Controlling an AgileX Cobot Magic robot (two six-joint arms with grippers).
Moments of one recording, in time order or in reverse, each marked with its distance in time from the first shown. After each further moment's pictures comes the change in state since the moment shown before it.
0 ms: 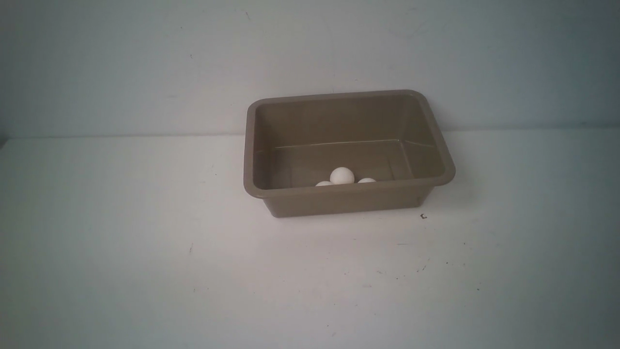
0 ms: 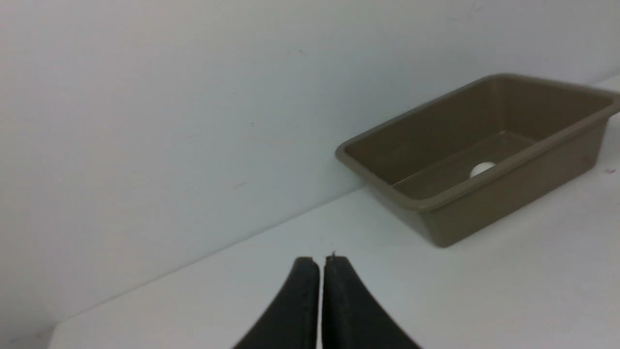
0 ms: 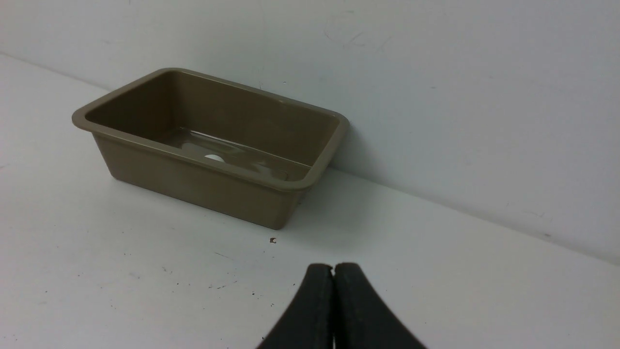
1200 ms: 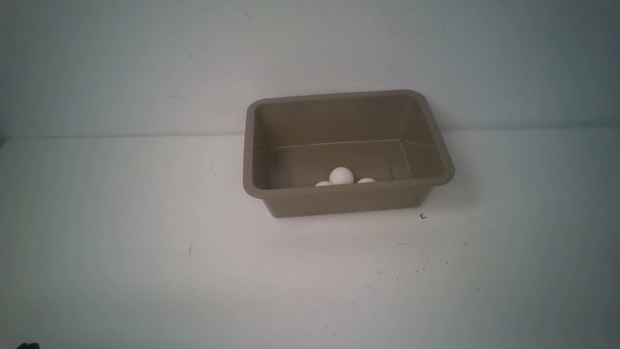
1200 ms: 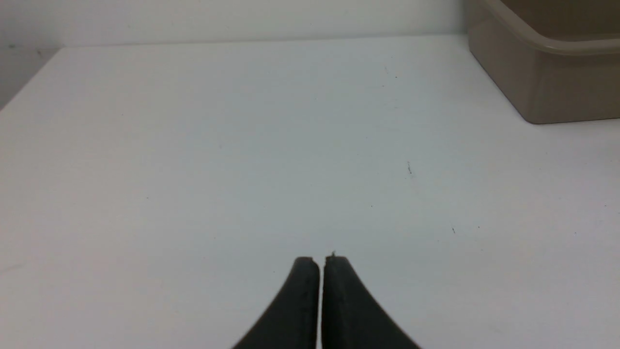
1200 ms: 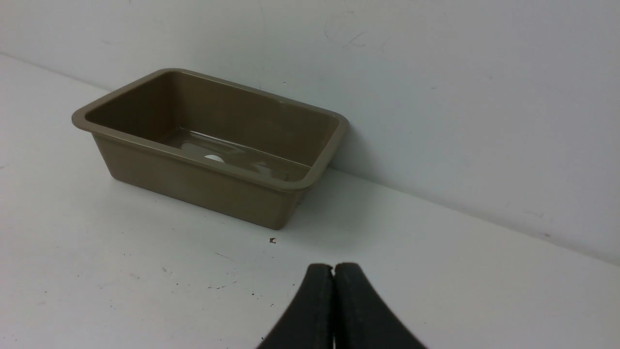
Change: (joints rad) right arm 0.000 0.000 0.000 0.000 -0.001 0.000; left arm 0.239 0.000 0.320 -0.133 -0.103 -0.174
